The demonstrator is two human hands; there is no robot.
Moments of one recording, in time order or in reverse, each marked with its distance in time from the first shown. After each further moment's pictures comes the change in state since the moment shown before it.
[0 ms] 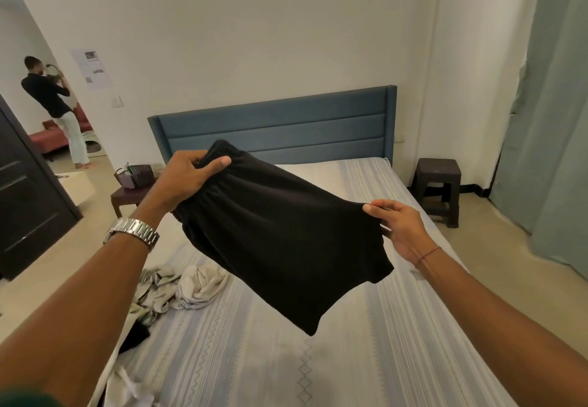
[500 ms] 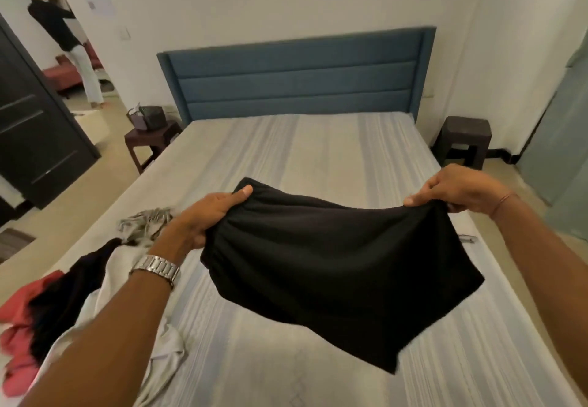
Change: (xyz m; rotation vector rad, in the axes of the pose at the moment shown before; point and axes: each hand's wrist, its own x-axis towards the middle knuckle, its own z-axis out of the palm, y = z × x) left_hand -0.099 -0.073 0.091 -0.579 -0.292 -0.702; right_hand 0.024 -0.034 -0.068 -1.055 -0.276 0.223
